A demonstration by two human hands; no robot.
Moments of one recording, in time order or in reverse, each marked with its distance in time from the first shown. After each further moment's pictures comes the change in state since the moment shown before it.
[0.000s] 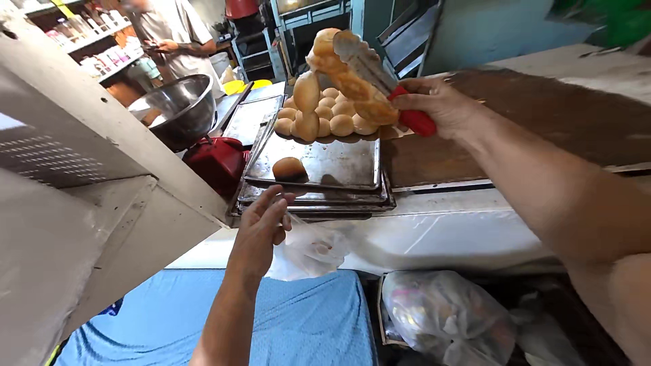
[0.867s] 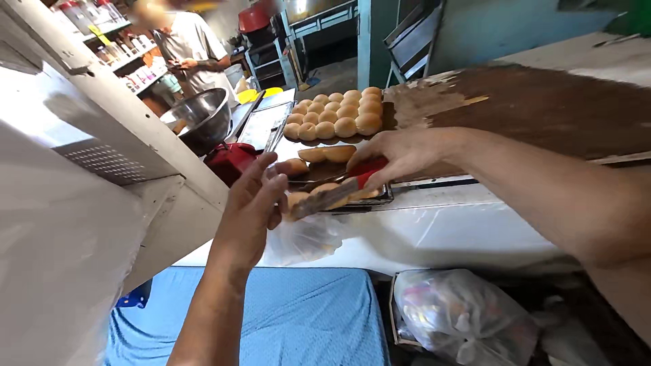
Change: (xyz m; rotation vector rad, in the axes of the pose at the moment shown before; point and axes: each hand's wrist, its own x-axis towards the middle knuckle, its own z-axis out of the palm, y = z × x) left_hand -0.033 0.085 0.023 0.217 -0.048 0.162; right_hand -0.042 -0.062 0.069 -0.686 -0.687 -0.063
